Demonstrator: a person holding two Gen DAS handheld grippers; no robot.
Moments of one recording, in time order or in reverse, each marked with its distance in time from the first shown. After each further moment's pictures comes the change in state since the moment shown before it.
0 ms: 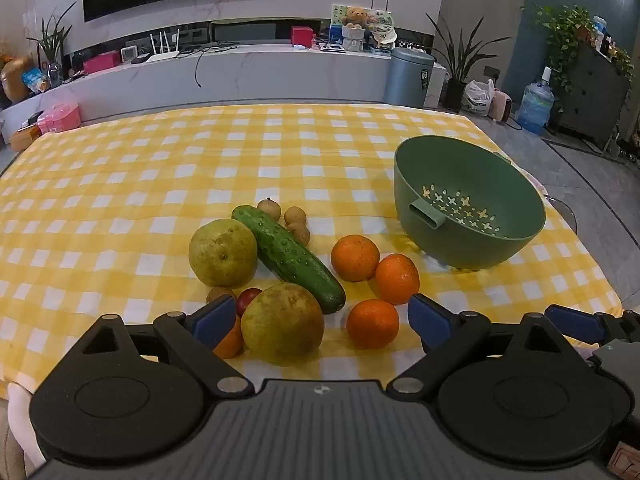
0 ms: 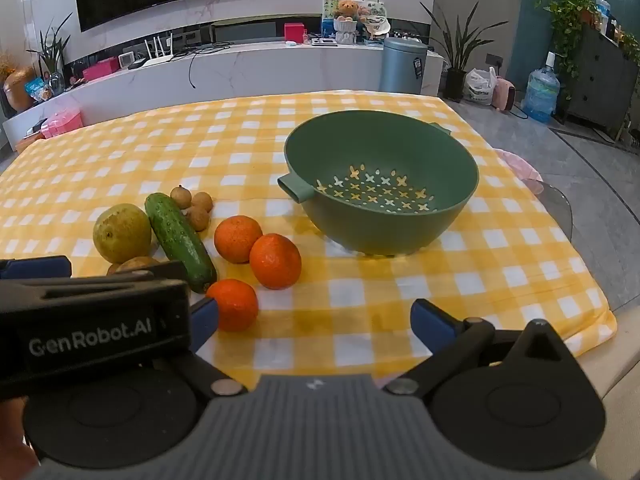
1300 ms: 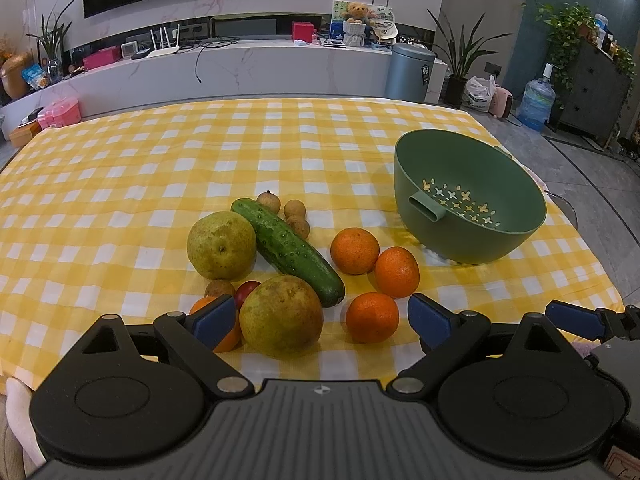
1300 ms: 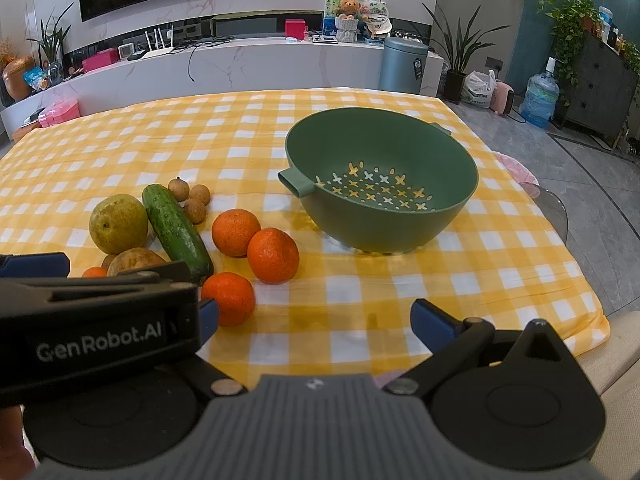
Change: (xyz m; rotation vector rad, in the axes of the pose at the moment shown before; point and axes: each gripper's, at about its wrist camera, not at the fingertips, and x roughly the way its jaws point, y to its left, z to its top) left arm -0.002 -0.004 -0.002 0.000 0.016 0.001; right arm 0.001 0.004 0.000 -0.030 0.010 -0.023
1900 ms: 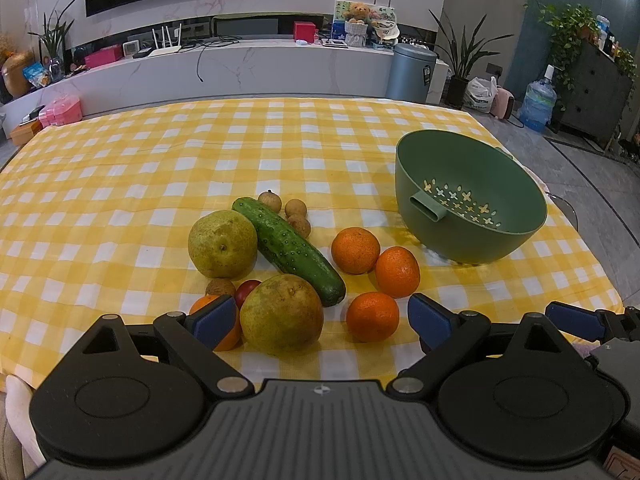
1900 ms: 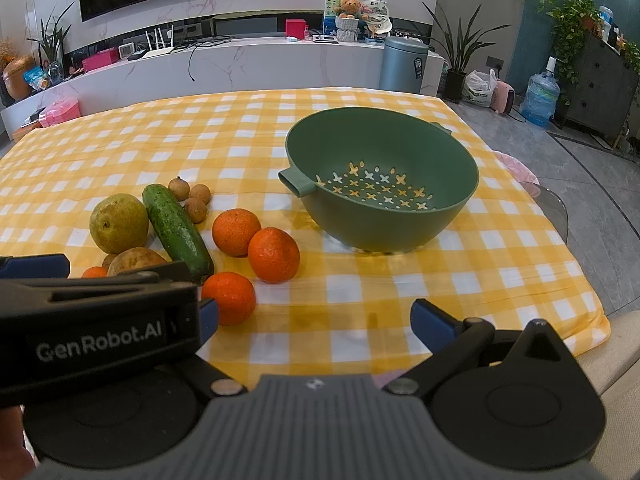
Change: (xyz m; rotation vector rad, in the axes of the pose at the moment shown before) left arm 0.004 0.001 -0.001 -0.003 0.000 -0.003; right arm 0.000 0.000 0.000 -0.001 0.001 0.001
